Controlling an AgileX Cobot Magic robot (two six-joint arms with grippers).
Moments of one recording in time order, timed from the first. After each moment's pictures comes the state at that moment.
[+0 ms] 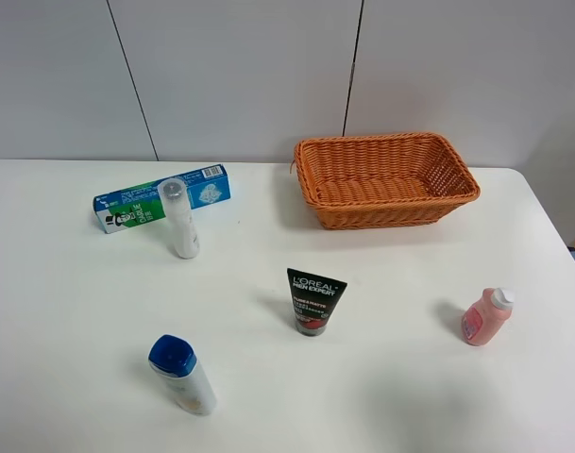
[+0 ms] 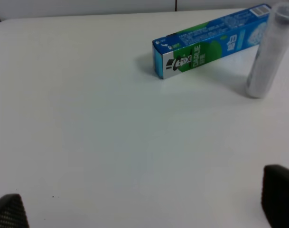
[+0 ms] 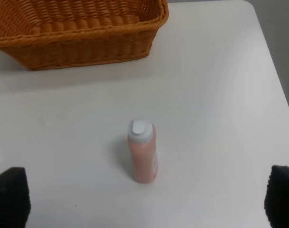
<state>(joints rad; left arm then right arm) -0.03 -0.01 -0.51 0.10 1.05 -0.07 0.02 0.00 -0.50 0.03 1.06 0.01</state>
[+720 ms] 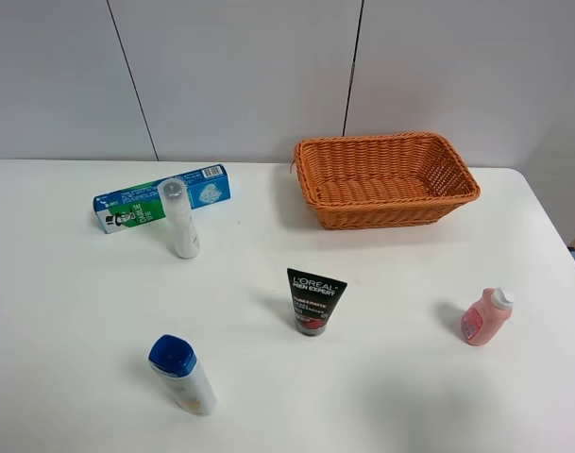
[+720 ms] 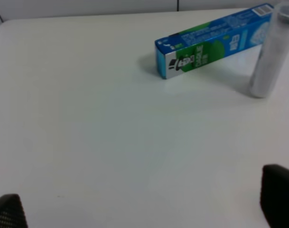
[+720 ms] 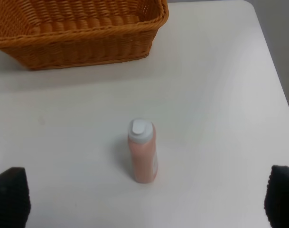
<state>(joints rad) -0.03 0.01 -0.51 0.14 1.04 -0.07 0.02 0.00 -0.50 0.03 1.06 0.01</state>
